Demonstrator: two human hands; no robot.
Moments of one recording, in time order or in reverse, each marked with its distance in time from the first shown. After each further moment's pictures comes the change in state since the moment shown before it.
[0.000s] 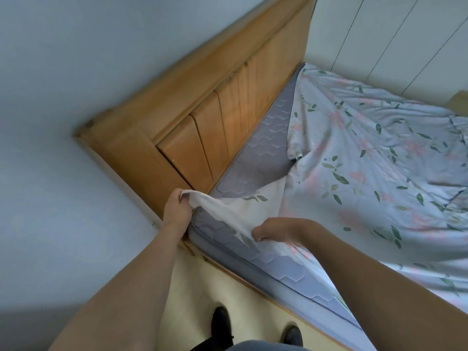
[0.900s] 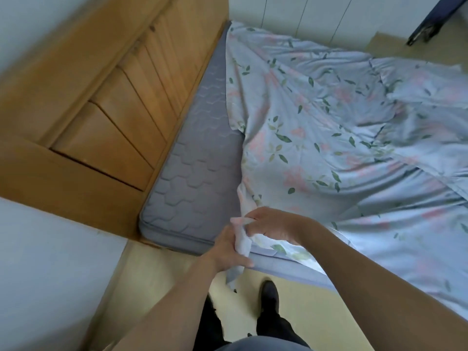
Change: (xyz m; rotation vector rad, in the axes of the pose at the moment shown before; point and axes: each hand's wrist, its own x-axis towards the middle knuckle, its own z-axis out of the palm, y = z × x) left_hand -0.142 -0.002 0.183 0.076 -1.051 0.127; right_hand -0.045 0.114 -0.008 0.206 0.119 -0.058
